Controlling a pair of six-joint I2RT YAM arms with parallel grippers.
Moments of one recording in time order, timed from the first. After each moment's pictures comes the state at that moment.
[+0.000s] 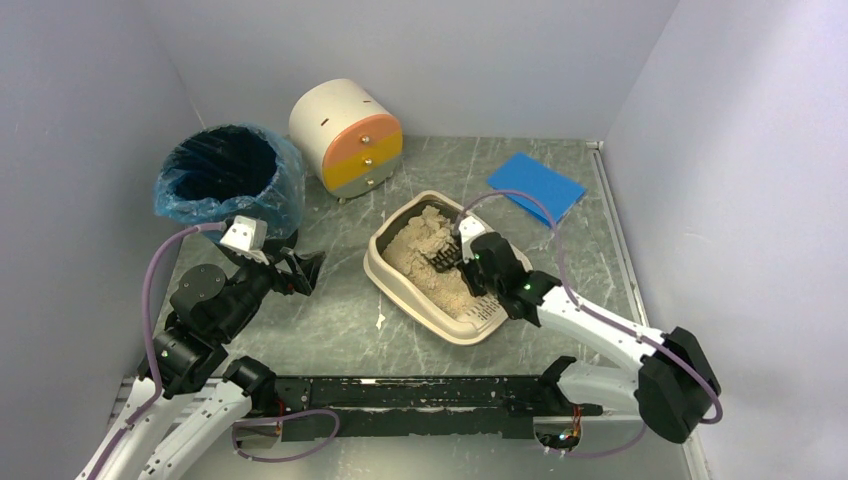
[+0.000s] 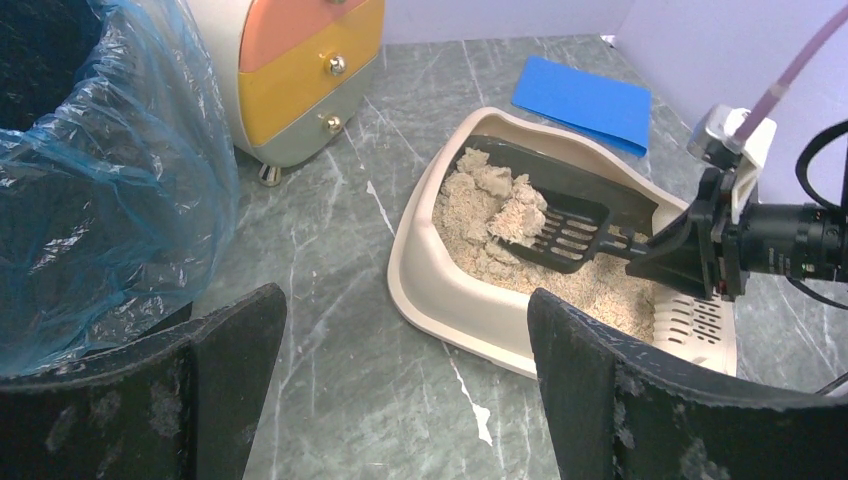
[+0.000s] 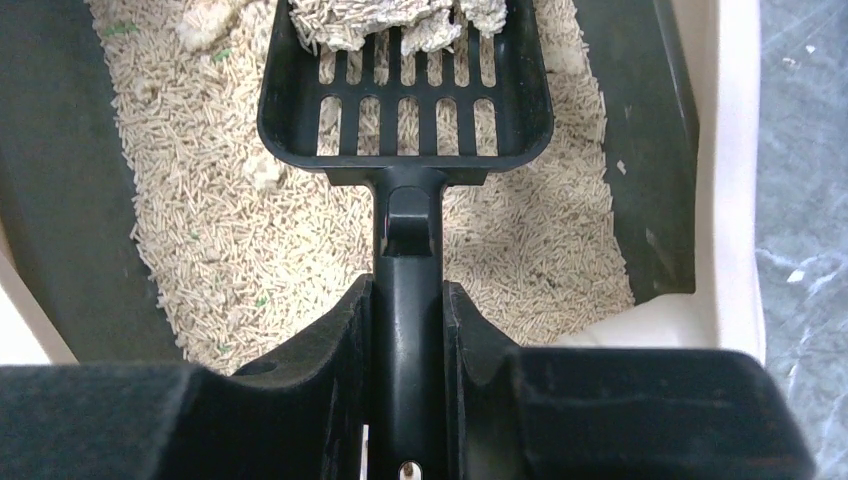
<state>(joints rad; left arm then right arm) -0.53 0.40 0.72 -0.41 -0.09 -0.23 0.71 1.16 0.66 -0.24 0.19 -0.01</state>
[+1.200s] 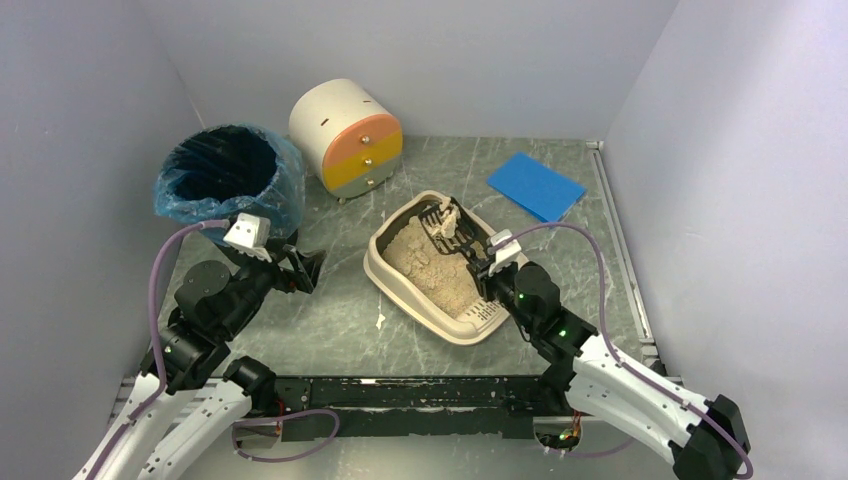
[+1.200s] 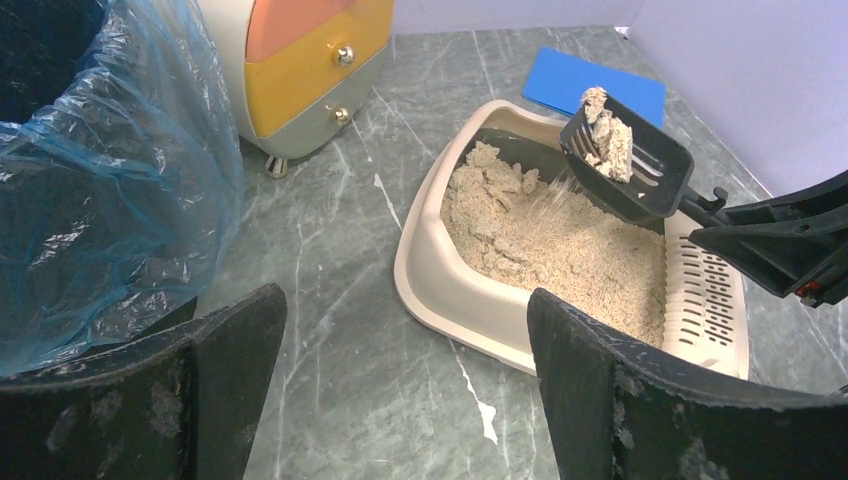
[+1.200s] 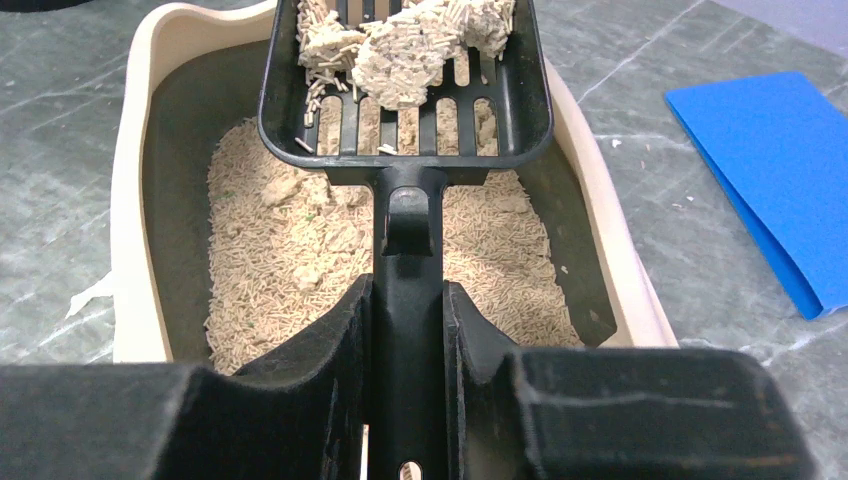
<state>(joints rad) -0.53 0.43 0.72 -0.41 -0.10 -0.23 0.75 0.69 0.35 0.10 0.22 -0.04</state>
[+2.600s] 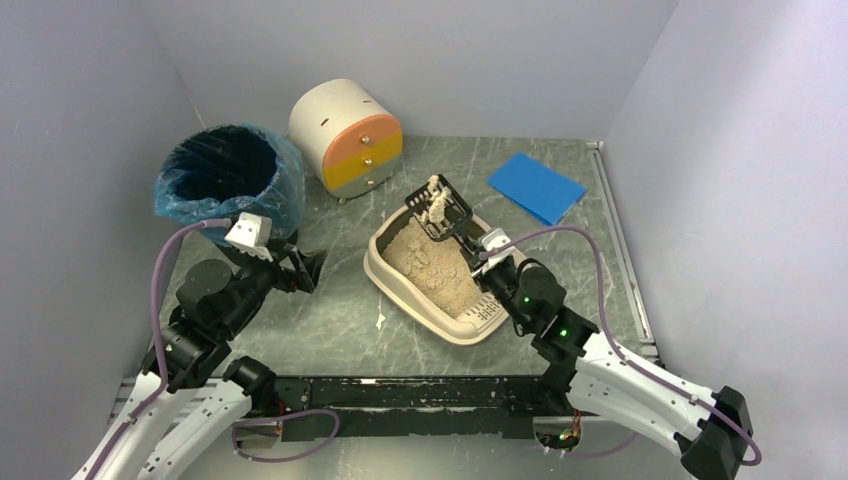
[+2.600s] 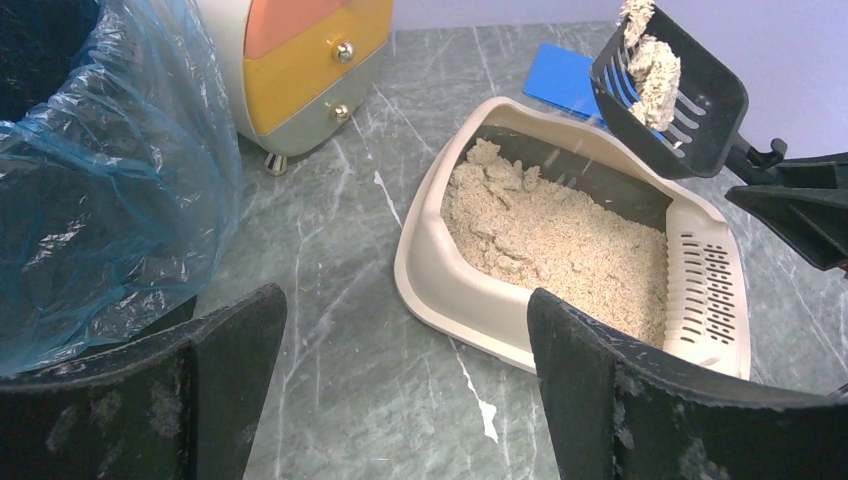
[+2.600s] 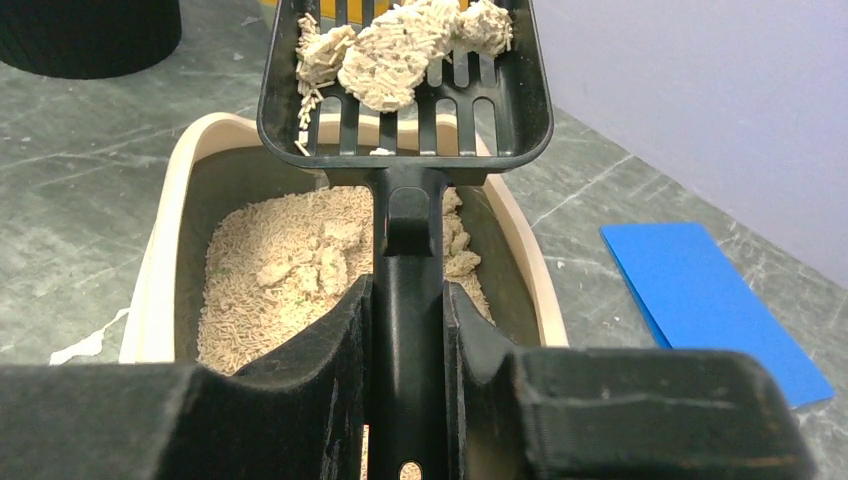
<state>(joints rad) -0.53 0.43 0.72 -0.41 -0.10 -0.23 0.85 0.70 0.43 0.22 0.29 -0.25</state>
